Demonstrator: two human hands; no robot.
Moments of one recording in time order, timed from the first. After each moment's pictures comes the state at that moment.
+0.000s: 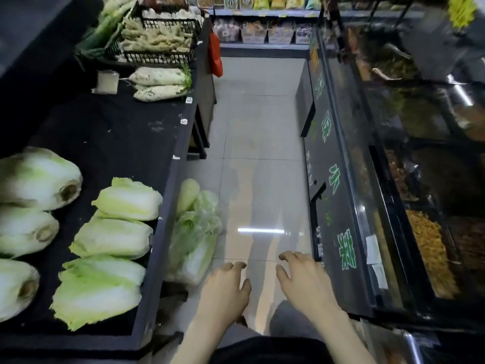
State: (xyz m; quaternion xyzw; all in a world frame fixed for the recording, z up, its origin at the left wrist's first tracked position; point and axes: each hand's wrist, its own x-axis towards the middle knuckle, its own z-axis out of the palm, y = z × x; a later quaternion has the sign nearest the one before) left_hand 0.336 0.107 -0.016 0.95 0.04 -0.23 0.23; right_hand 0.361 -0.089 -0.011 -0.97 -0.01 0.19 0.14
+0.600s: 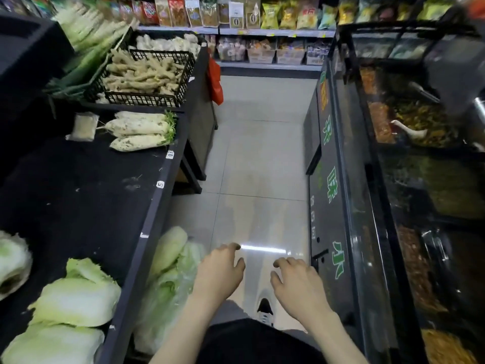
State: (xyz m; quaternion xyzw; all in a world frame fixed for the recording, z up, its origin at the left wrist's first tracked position) left_hand 0.708 0.053 -0.003 0.95 0.10 -0.20 0.22; right_hand 0.701 -0.142 -0.018 -0.97 -0.07 0.21 0.11
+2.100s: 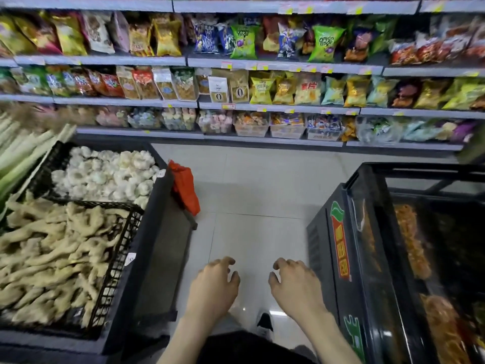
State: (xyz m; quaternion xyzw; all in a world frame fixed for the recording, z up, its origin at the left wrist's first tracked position) left_hand 1.572 0.066 0.011 0.95 0.12 -0.19 0.23; right_hand 1.591 -0.128 -0.010 -0.97 -0.04 0.19 0.12
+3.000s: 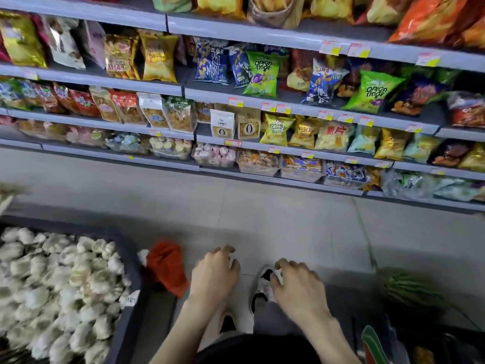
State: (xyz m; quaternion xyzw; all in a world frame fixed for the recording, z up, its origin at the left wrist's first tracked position) left_hand 2.062 0.162 -0.016 0.94 0.14 -0.19 0.24; right_hand 2.063 -0.030 -0.009 -0.97 -0.04 0.21 0.08
